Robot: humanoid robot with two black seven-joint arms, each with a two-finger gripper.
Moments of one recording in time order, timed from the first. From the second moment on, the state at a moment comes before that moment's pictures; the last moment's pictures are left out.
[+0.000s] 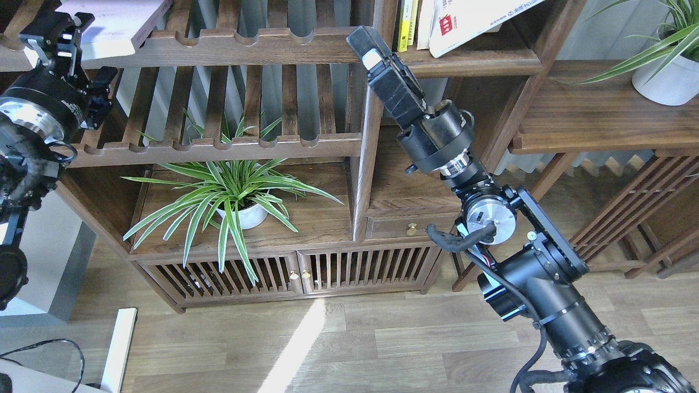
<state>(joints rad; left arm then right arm) -0.50 0.36 -1.44 -1.40 -0.58 0.33 0.04 0.48 0.02 1.16 1.32 -0.38 0.58 0.14</state>
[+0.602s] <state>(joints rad) -0.55 0.36 -1.44 -1.36 -0.58 0.39 0.03 0.47 0.02 1.16 1.32 -0.38 0.58 0.14</state>
